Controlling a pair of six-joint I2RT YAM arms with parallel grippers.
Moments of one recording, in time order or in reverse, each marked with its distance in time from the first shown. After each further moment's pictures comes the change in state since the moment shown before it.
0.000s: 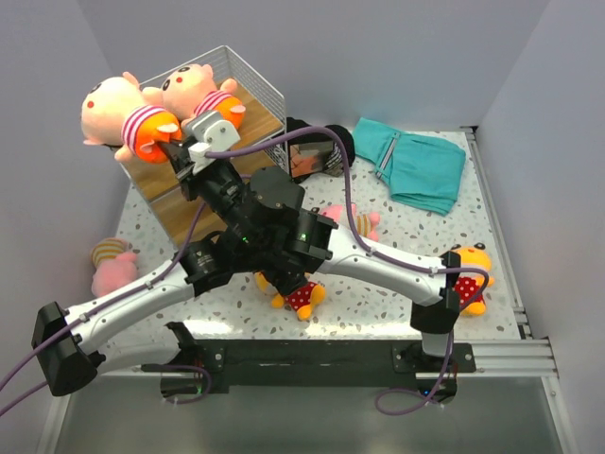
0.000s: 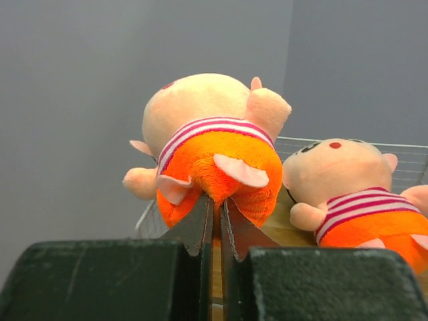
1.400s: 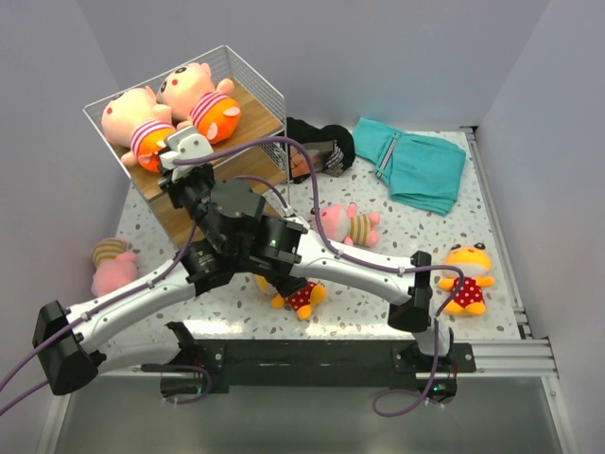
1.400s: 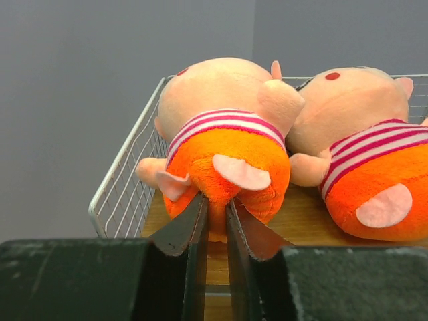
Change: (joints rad) left arm 0.000 0.008 0.000 -0.005 0.016 0.000; right arm 0.011 0.144 0.071 -0.032 0.184 0.021
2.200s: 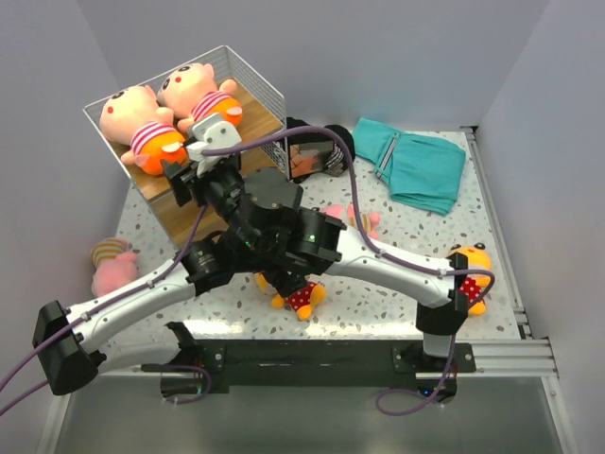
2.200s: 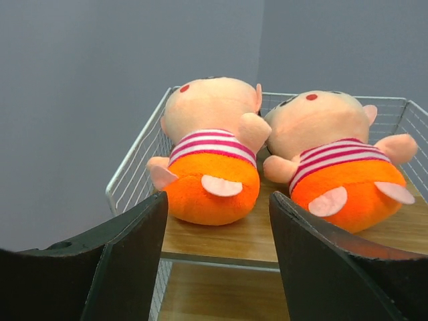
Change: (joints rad) left arm 0.000 0.000 0.000 -0.003 0.001 0.003; right arm 0.003 -0.159 -0.071 -0.122 -0.061 0.003
